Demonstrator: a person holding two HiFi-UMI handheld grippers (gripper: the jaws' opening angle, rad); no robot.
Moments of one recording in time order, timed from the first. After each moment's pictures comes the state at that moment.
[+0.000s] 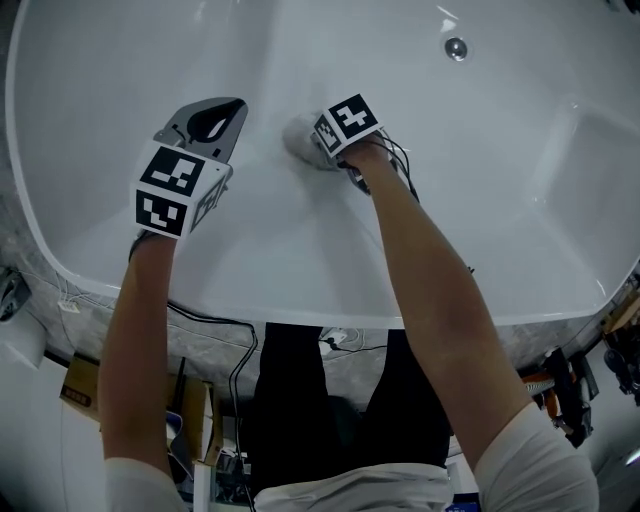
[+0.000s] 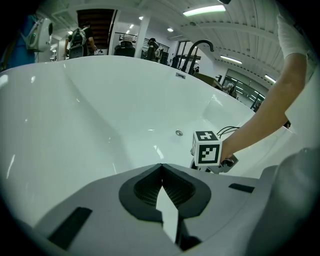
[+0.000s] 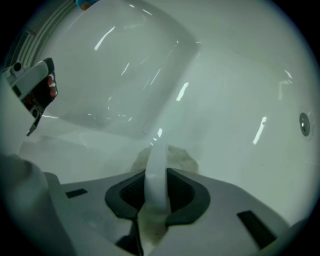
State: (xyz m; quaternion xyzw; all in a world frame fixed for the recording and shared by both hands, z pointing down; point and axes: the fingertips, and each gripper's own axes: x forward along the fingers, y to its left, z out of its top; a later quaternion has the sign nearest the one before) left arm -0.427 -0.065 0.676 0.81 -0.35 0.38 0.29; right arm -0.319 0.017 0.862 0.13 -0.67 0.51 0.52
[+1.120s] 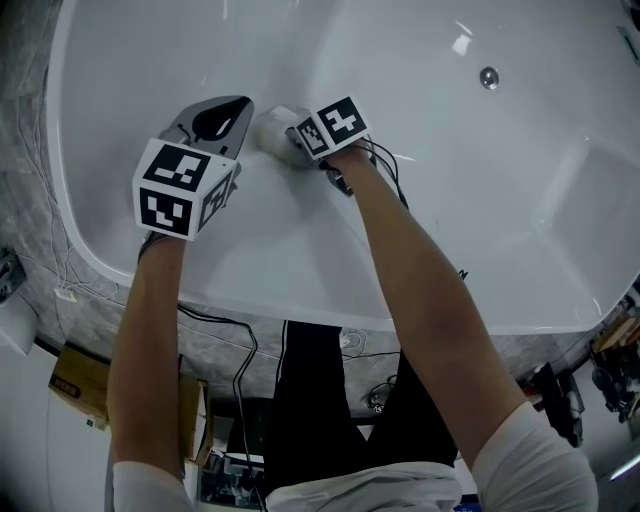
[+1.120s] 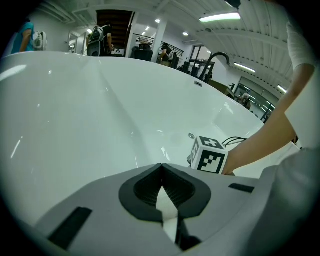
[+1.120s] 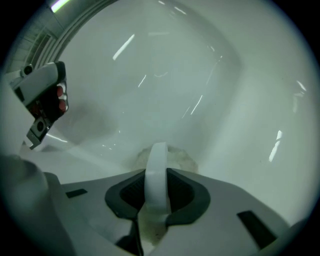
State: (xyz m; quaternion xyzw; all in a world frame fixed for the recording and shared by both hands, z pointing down) left arm -0.502 -0.074 0.658 0.78 -0.40 0.35 0.32; right arm -0.453 -0.006 0.827 0.10 -0.74 0.50 0.44
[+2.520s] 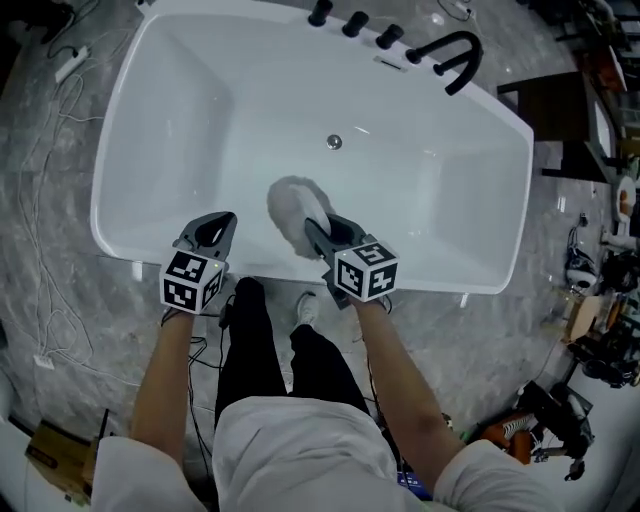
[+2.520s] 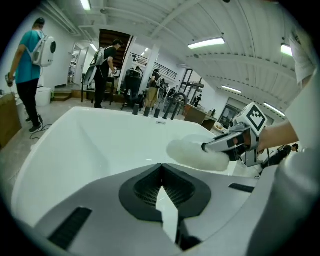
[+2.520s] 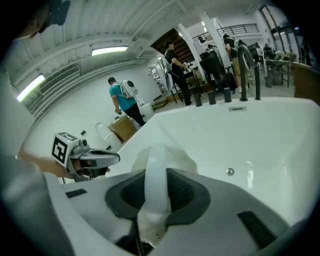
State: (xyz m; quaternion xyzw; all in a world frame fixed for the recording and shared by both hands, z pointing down) left arm -0.320 0.004 0.392 0.83 -0.40 0.24 0.31; right arm -0.170 -0.001 0.396 0.37 -0.81 0.39 0.23
